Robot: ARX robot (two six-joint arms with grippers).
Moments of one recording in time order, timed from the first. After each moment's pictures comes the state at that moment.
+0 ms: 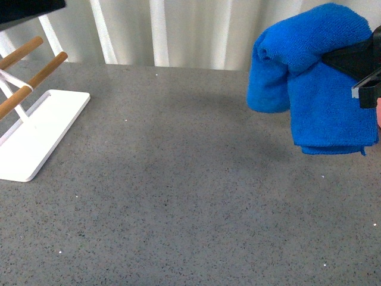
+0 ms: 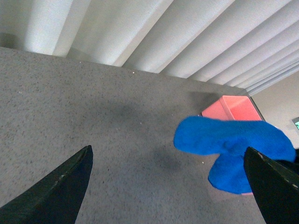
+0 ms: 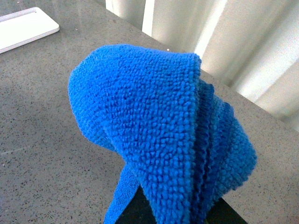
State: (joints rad) left arm 0.06 1.59 0.90 0.34 0.72 -0.31; right arm 0.09 1.62 0.71 0.45 -0.43 -0.39
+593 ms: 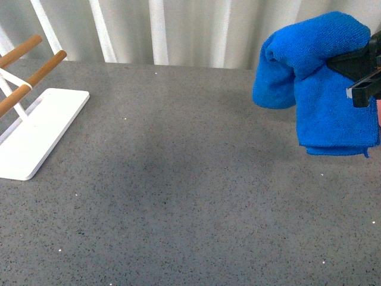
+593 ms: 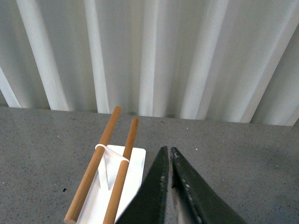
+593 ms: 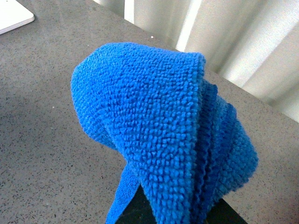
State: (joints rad) left arm 0.07 1.08 0.24 0.82 0.08 -0.01; right arm 0.07 1.66 0.72 0.45 -0.37 -0.38
